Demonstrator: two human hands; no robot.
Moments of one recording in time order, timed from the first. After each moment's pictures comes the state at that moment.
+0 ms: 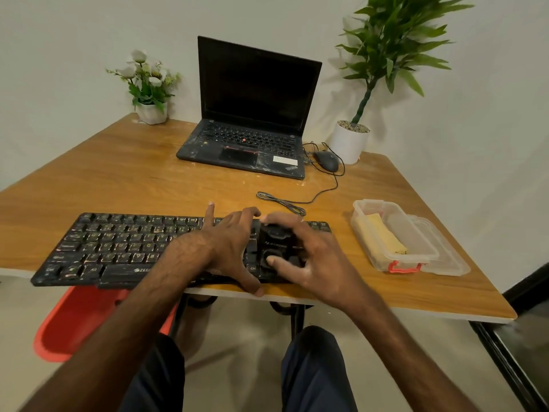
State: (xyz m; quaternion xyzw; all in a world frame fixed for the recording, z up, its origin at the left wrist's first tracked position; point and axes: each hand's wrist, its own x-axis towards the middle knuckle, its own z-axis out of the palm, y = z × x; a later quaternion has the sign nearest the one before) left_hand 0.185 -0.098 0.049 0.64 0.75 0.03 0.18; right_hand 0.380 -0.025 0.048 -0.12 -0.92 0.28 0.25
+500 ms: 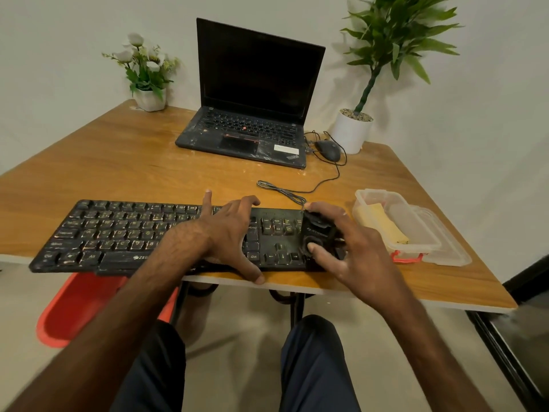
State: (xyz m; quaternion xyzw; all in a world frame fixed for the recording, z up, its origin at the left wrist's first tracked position) left_hand 0.186 -0.099 0.049 0.64 0.75 0.03 0.17; right_hand 0.425 -0.019 0.052 -0.21 -0.91 0.22 0.28
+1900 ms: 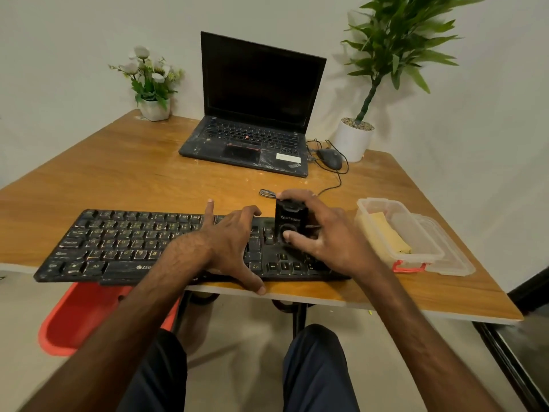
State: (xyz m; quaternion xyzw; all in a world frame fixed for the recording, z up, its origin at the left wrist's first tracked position) left_hand 0.185 -0.103 0.047 0.63 0.75 0.05 0.18; right_hand 0.376 0.014 0.059 -0.18 -0.92 0.26 0.23
